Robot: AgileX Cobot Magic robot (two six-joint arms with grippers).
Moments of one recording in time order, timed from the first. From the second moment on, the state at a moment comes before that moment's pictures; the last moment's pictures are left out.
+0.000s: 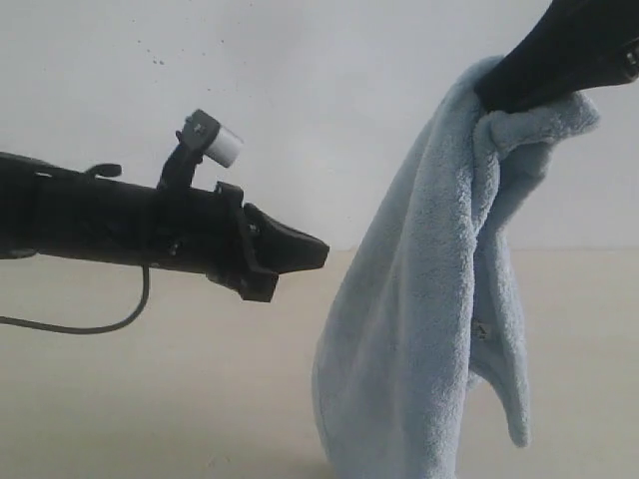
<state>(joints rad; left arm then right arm) -0.38 1.72 -1.11 -1.56 0.76 1.82 0.22 1.30 -1.53 0.63 1.23 -0.78</state>
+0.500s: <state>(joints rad) -0.38 1.64 -1.11 -1.34 0.80 1.66 0.22 1.27 -1.53 0.69 1.23 -0.79</state>
